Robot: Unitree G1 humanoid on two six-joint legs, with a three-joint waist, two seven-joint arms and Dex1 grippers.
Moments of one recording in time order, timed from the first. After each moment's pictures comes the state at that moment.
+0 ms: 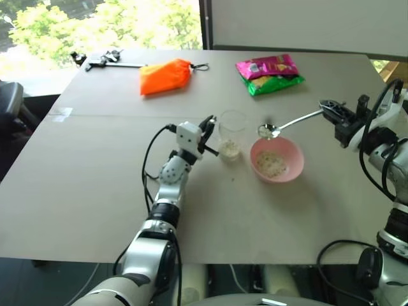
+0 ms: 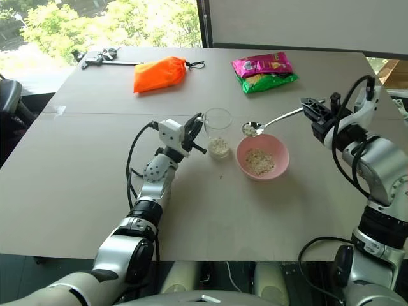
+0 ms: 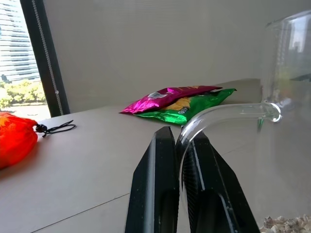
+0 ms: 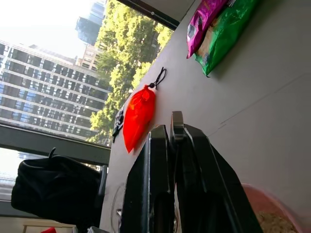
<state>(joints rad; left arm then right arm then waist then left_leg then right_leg) -0.63 0.12 0.04 0.76 -0.09 -0.63 -0.47 -0.46 -0.49 -0.51 -0.21 1.93 0.89 -0.64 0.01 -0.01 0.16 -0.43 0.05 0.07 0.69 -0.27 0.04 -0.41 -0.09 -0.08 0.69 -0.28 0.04</state>
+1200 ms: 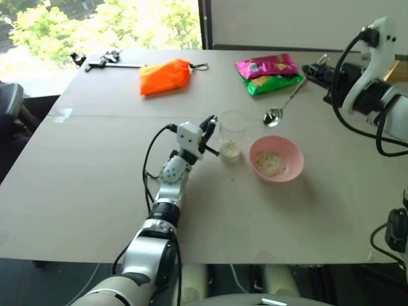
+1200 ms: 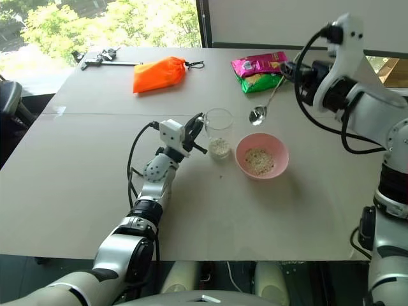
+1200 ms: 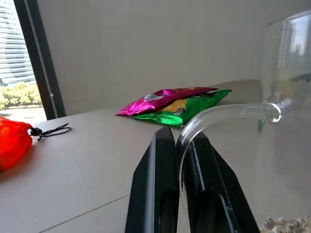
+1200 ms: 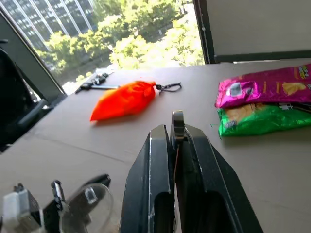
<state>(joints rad) -0.63 0.12 0.03 0.78 -0.10 -0.65 -0.48 -0.90 -0.66 -0.25 -0.20 1.40 1.05 -0.22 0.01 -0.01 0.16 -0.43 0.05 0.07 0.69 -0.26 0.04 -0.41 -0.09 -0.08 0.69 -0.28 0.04</state>
